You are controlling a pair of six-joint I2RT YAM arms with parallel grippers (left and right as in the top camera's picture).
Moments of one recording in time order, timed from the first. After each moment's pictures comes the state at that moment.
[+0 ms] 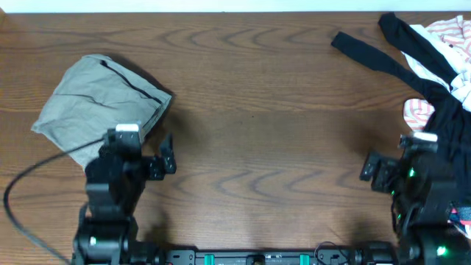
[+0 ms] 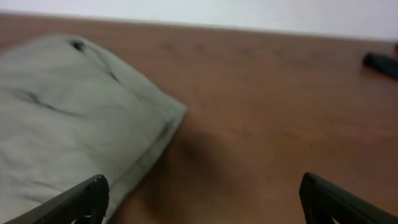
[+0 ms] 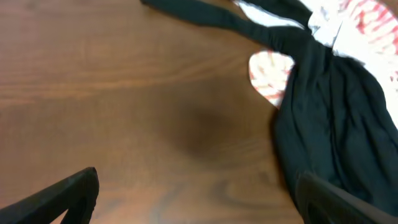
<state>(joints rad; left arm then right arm) -0.03 0.63 0.61 -0.49 0.11 -0.10 0.00 0.65 0.82 -0.88 0.19 0.13</state>
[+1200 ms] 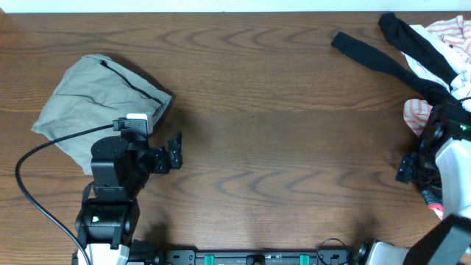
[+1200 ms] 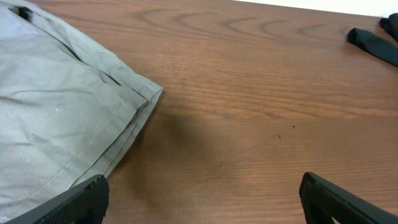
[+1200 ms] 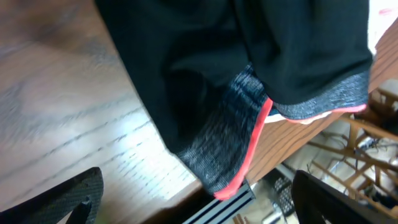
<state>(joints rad) -0.03 0.73 0.62 -0.47 0.18 -0.12 -0.42 1.46 0.98 -1.11 0.45 0.10</state>
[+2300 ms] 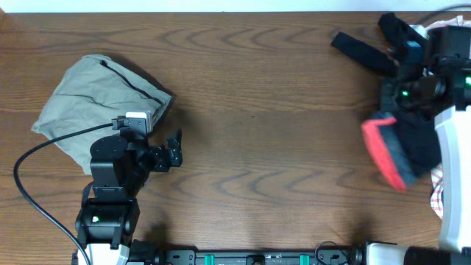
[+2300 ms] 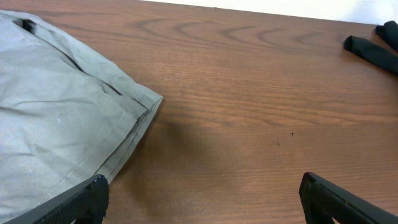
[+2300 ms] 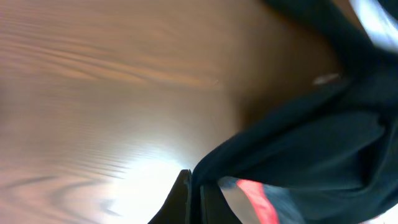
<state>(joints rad) -0.03 0.73 0.62 -0.44 0.18 -0.12 -0.07 1.49 1.60 -1.20 -0.16 -0.09</state>
